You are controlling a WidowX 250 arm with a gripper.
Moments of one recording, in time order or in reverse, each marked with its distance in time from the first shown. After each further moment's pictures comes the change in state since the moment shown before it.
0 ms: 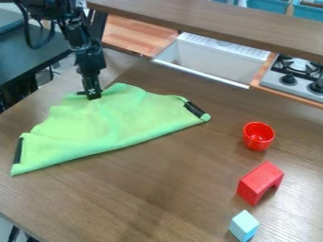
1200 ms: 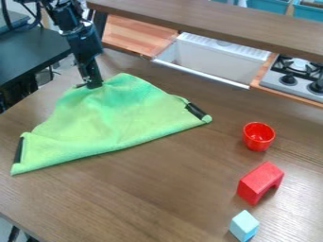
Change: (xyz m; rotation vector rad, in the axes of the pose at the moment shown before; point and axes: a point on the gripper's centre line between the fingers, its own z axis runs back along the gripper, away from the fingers) arm 0.009 -0.031 0.045 -0.042 -0.119 -0.046
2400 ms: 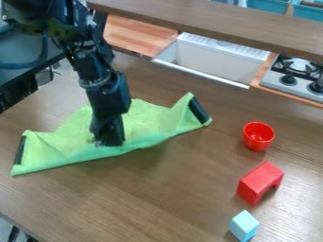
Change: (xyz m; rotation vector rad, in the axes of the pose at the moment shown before) arm 0.026 -0.159 -0.006 -0.061 0.057 -0.297
